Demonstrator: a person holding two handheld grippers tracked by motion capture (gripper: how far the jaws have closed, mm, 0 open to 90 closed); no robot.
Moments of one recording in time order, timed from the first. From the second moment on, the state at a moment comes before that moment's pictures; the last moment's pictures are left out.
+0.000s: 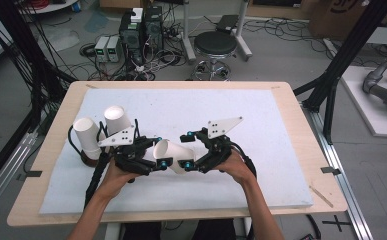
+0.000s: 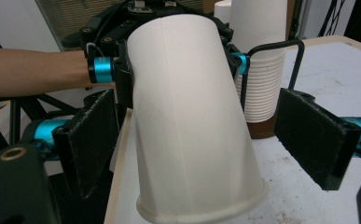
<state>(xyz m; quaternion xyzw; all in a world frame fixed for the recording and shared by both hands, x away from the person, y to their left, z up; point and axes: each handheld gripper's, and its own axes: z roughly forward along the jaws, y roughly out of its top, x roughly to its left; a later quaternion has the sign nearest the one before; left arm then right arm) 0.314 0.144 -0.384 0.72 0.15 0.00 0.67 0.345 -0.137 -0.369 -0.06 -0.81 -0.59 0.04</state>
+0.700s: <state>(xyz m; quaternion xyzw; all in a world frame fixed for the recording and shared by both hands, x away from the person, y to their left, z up) 0.311 0.146 -0.376 0.71 0.14 -0.01 0.69 0.343 -0.124 -0.373 -0.05 -0.82 -0.57 0.05</state>
